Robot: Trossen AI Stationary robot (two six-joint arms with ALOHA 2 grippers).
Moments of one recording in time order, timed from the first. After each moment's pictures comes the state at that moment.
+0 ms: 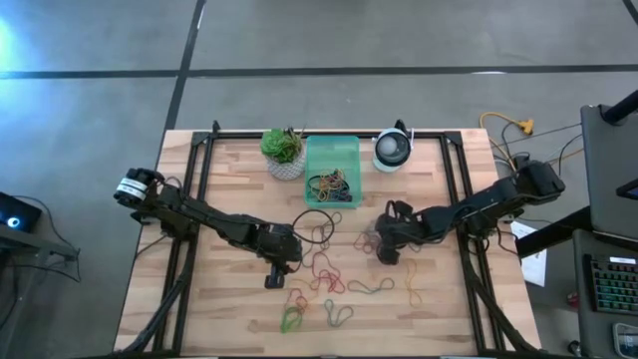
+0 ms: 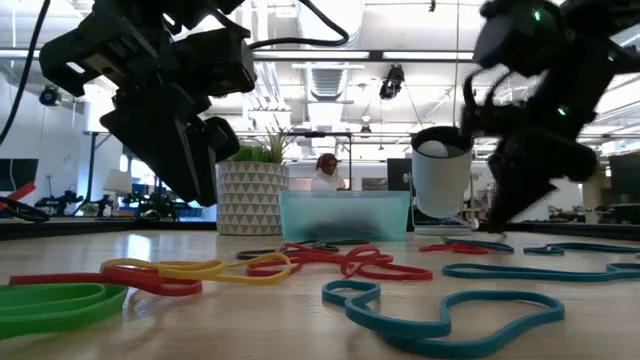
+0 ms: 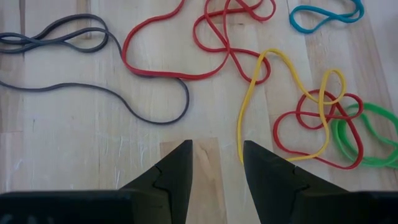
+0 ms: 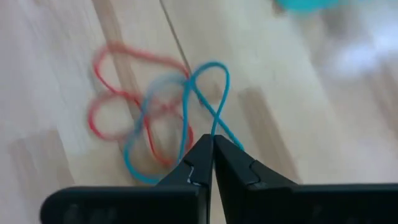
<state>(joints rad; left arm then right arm) -0.28 1.57 0.88 -0.27 0.07 -0.25 0.24 1.44 0.60 -0.33 0.34 0.54</state>
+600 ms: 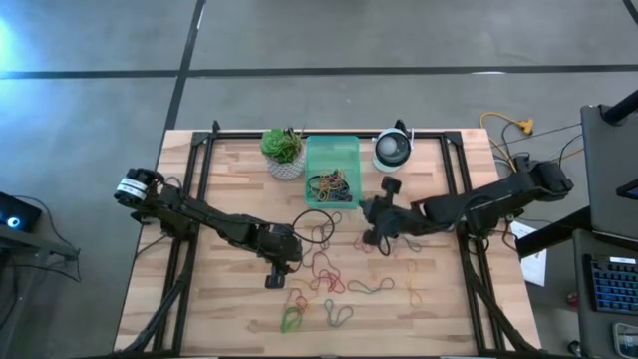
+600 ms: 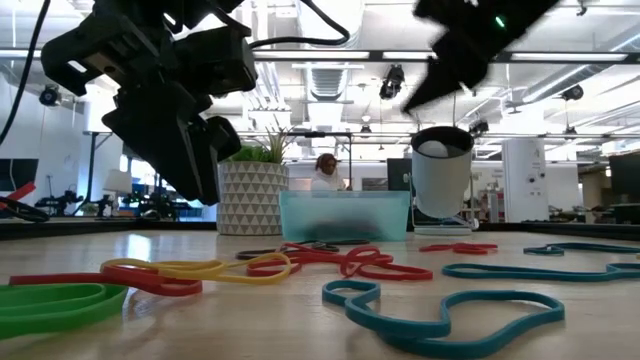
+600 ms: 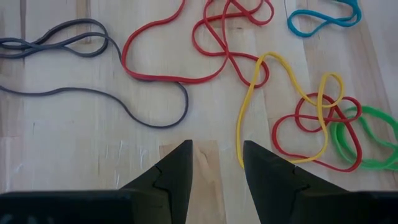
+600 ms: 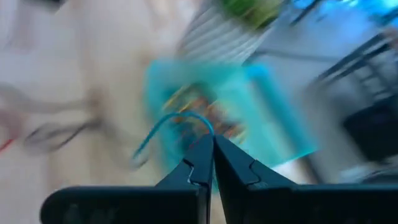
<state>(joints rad) -0.28 1.57 0.88 -0.26 0.07 -0.25 0.22 1.36 0.88 -0.30 0.72 0.11</state>
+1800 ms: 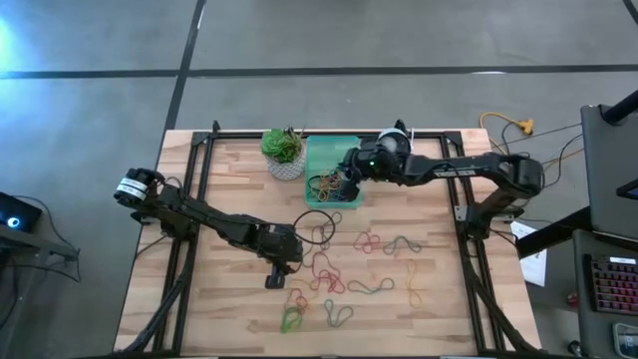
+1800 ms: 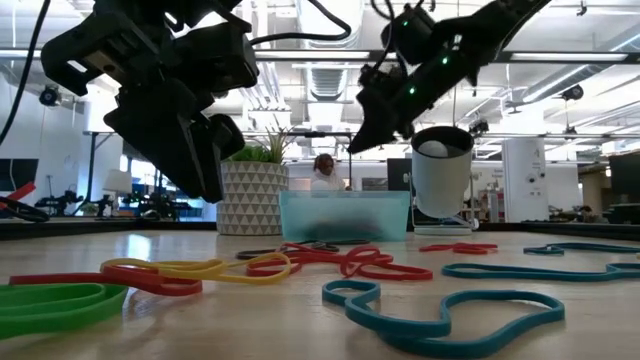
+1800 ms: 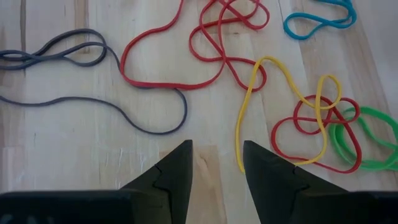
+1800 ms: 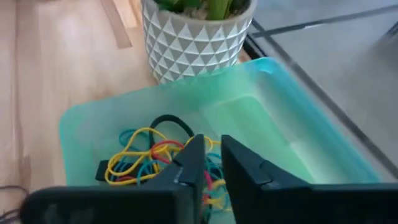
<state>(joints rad) -0.28 1.57 0.88 -0.24 0.07 -0.22 -0.31 1.59 0.94 0.05 0.15 0.01</state>
